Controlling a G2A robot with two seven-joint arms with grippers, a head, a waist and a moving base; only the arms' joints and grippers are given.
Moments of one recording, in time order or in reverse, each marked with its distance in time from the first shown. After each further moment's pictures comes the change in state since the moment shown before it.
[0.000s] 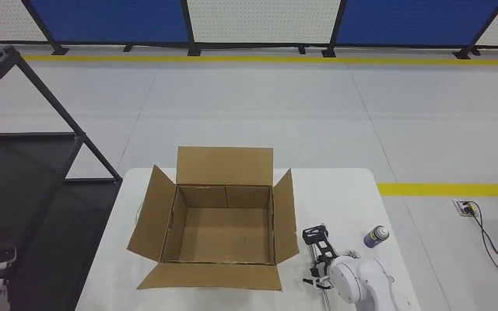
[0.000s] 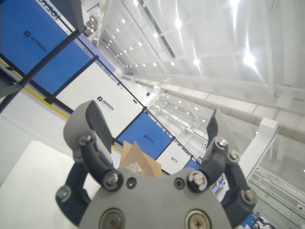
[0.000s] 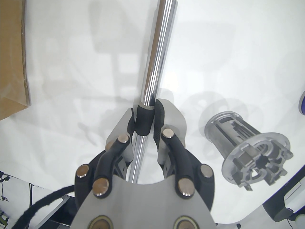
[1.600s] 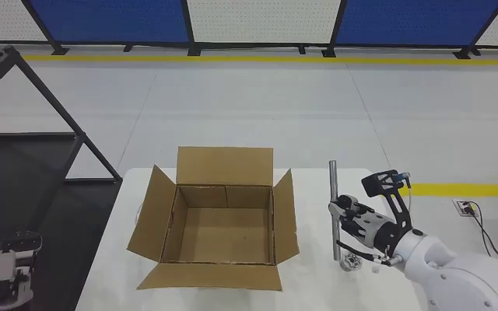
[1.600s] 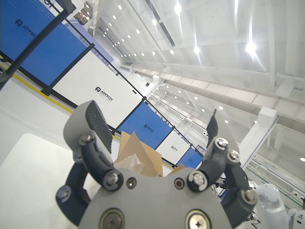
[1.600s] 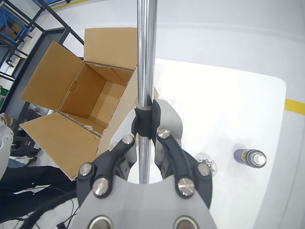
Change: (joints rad) left arm -0.042 0.003 0.067 -0.007 0.096 0.024 -0.019; right arm -0.068 0.040 0.406 -0.606 0.488 -0.066 -0.122
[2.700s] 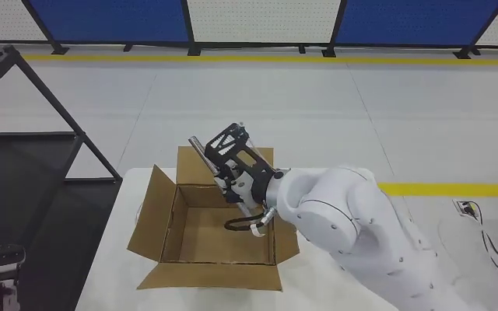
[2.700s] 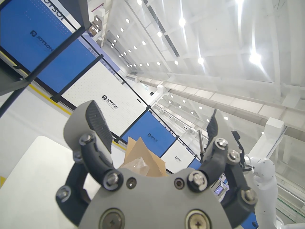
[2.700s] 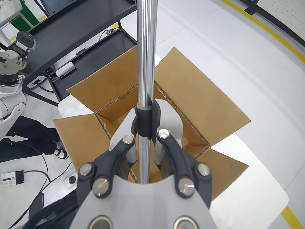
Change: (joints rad) left arm 0.056 -0.009 -0.030 0.010 -0.017 -0.016 0.090; right arm 0.799 -0.106 -0.733 0.417 0.012 0.033 0.008
